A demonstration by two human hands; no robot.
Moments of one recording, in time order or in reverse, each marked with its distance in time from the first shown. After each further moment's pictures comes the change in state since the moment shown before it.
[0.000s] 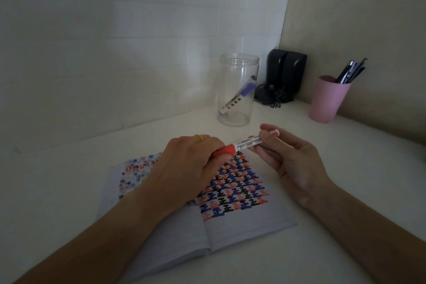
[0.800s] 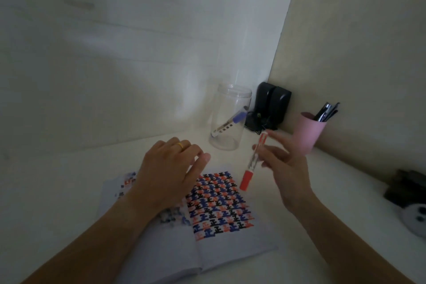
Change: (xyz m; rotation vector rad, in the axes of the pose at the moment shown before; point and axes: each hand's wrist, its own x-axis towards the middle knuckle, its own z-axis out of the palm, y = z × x) left_hand 0.010 -0.025 -0.017 0.181 0.101 -0.136; right_hand 0.009 -0.040 0.014 -0.634 0.100 -0.359
